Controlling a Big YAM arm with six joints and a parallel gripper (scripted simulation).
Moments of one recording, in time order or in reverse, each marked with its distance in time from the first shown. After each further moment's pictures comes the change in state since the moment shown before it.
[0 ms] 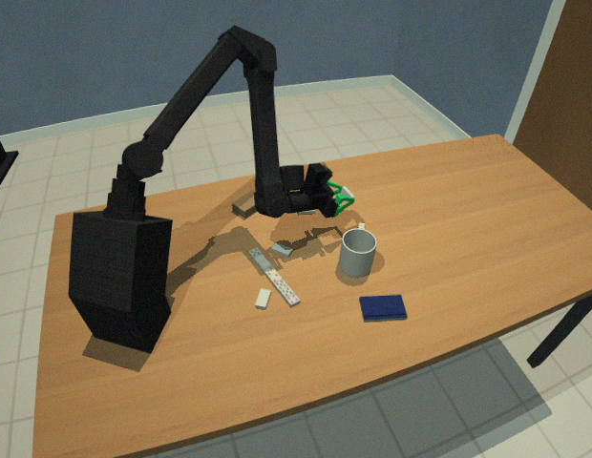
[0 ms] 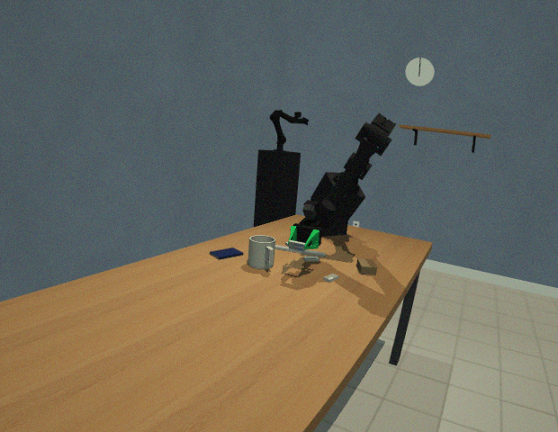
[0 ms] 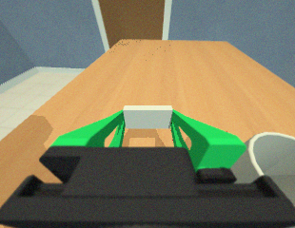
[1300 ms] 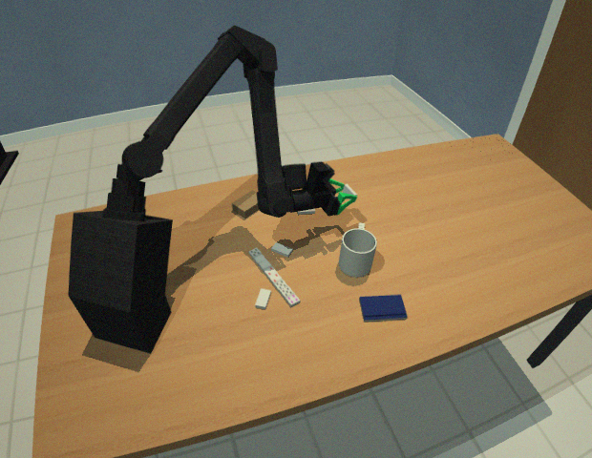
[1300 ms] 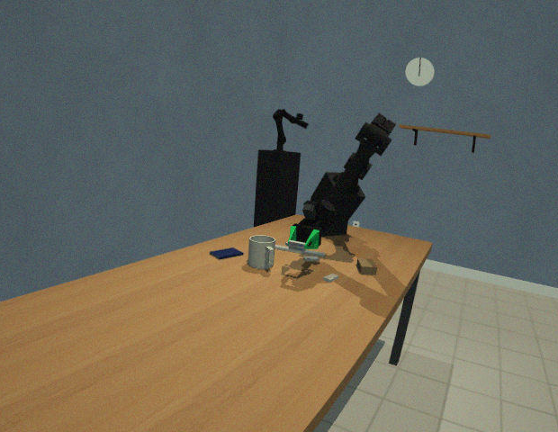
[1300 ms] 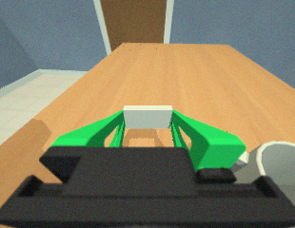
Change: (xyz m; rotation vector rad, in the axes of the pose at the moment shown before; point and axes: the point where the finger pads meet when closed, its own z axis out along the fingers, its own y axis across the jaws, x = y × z) arm -0.005 0.003 0.008 -0.011 -0.019 0.001
